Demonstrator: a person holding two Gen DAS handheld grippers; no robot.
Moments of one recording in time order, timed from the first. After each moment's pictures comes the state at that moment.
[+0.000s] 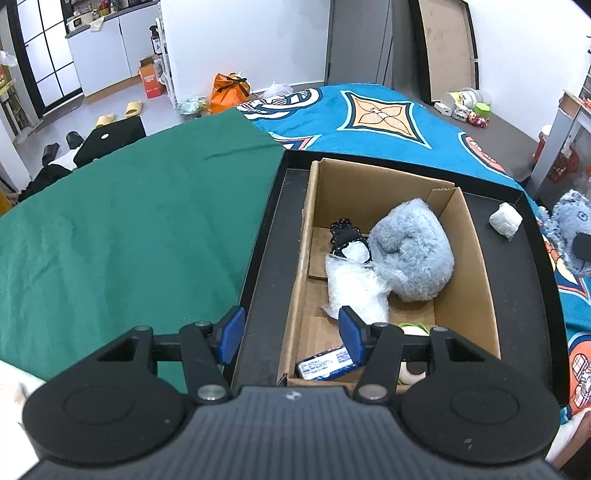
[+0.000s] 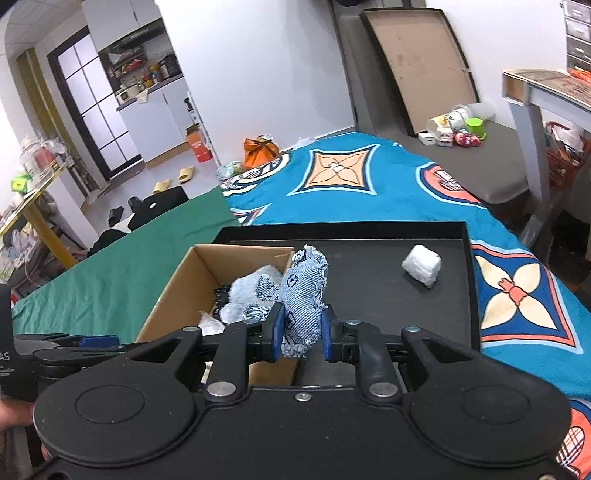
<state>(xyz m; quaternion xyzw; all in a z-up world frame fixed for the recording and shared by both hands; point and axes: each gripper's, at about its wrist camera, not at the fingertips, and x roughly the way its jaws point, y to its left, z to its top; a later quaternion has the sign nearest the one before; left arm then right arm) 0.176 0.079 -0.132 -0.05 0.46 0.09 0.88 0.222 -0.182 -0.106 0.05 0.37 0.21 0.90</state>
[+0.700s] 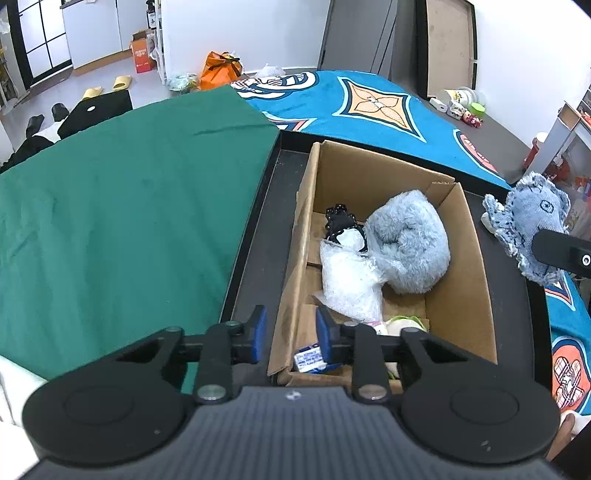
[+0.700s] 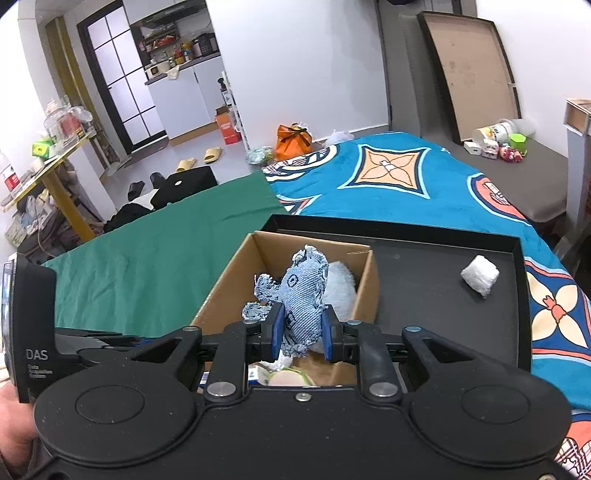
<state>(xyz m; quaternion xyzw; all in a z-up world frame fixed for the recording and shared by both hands) 0.179 0.096 -0.145 -0.10 0.48 0.06 0.87 0.207 -0.113 -0.097 0.01 0.37 0.25 0.90</state>
